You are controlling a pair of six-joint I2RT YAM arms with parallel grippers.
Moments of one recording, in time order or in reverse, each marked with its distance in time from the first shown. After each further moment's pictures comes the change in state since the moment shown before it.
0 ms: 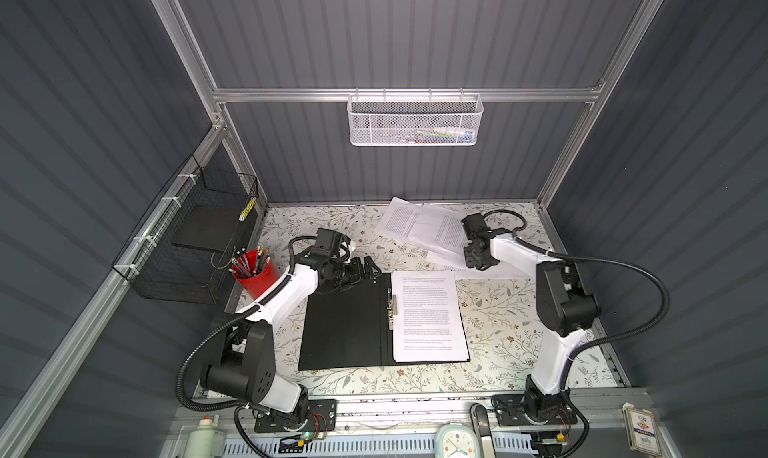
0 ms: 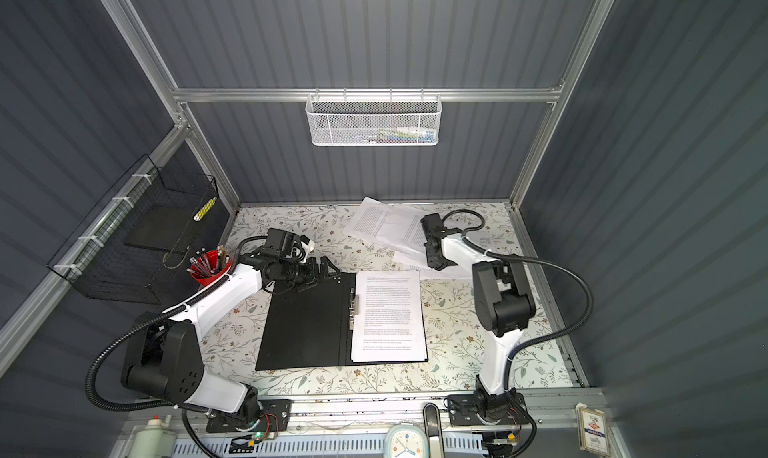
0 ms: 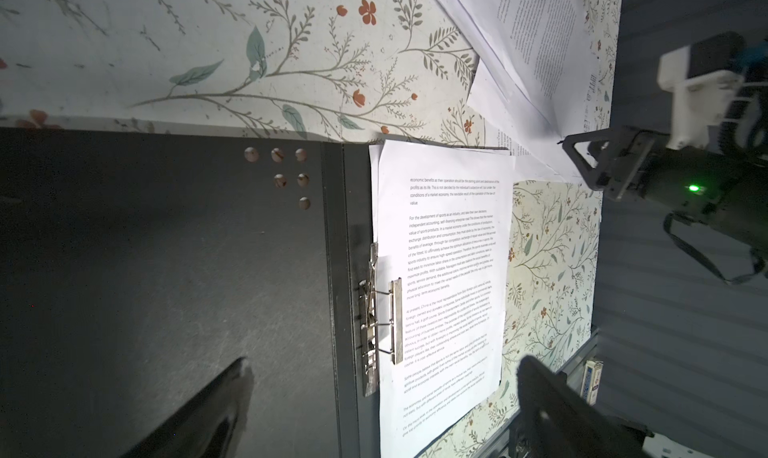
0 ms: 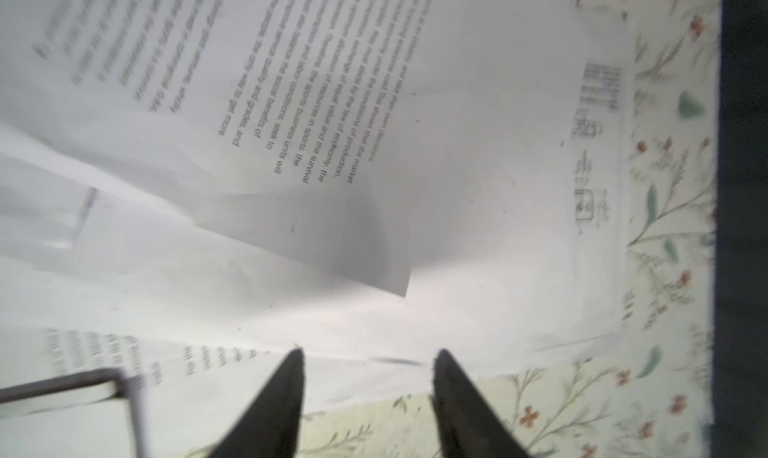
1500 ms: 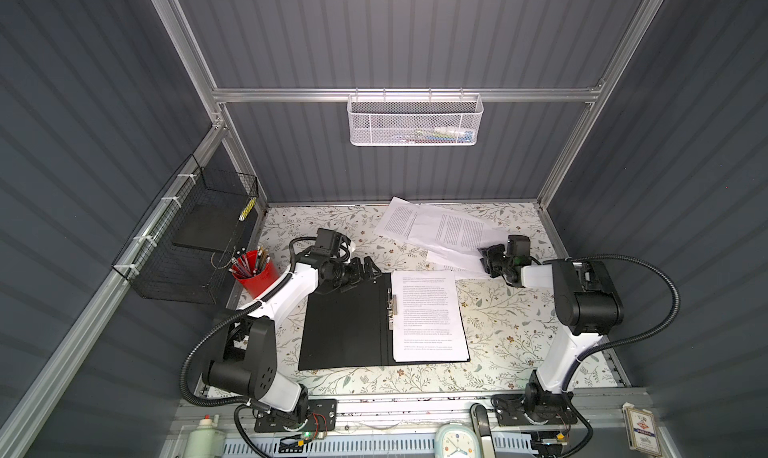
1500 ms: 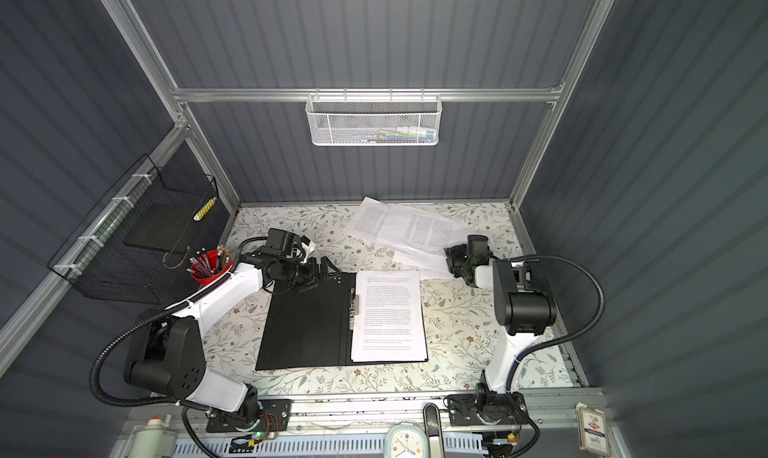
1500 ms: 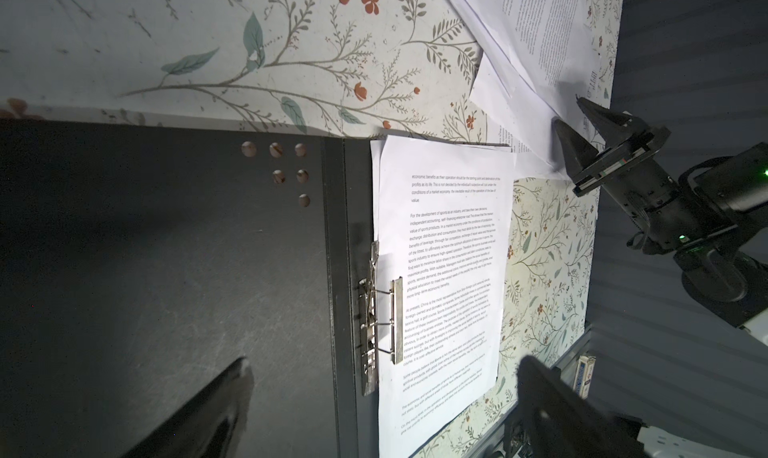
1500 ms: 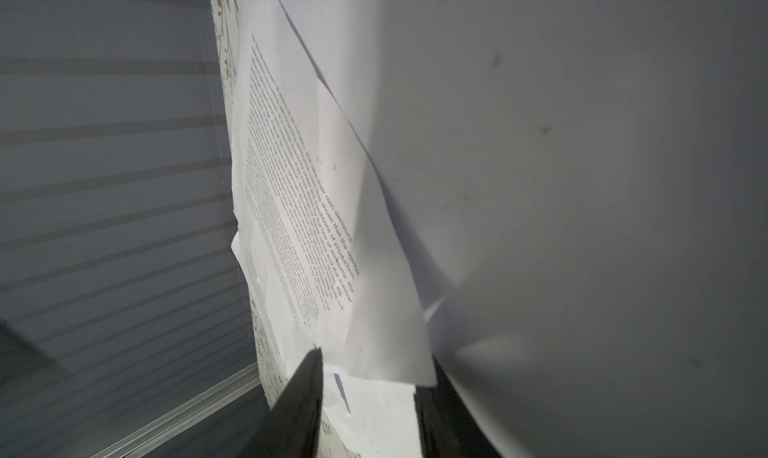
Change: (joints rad) left arm 0.010 0.018 0.000 0.003 0.022 0.000; right arm -0.259 0.044 -0.454 1.006 -0.579 1.054
